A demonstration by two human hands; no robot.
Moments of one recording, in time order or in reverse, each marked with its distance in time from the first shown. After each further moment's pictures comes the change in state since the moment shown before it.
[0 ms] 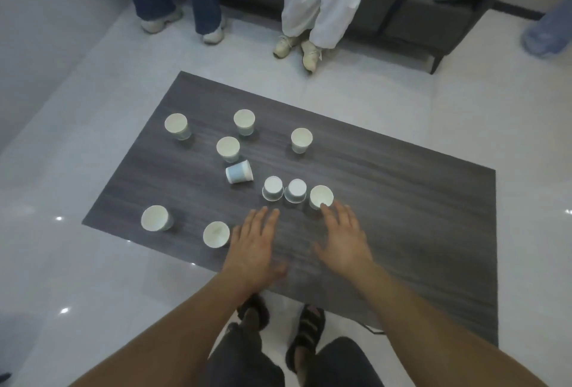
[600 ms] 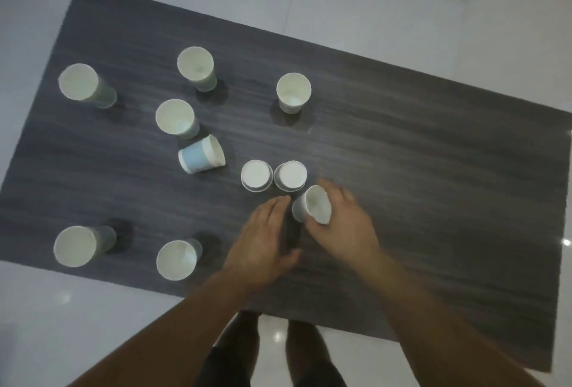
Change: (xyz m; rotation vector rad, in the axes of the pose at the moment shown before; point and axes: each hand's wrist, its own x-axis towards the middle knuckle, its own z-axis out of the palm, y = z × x) left_hand 0.135 -0.024 0.086 -0.304 -0.124 0.149; right_hand 0.132 0.028 0.072 0.330 0.021 0.118
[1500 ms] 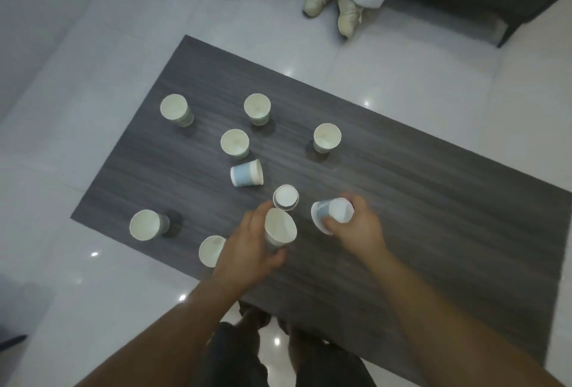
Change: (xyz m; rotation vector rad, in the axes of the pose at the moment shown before) left_hand -0.054 0.018 -0.072 -0.168 0.291 -0.234; right_hand 0.010 -0.035 -0.051 0.266 0.006 0.069
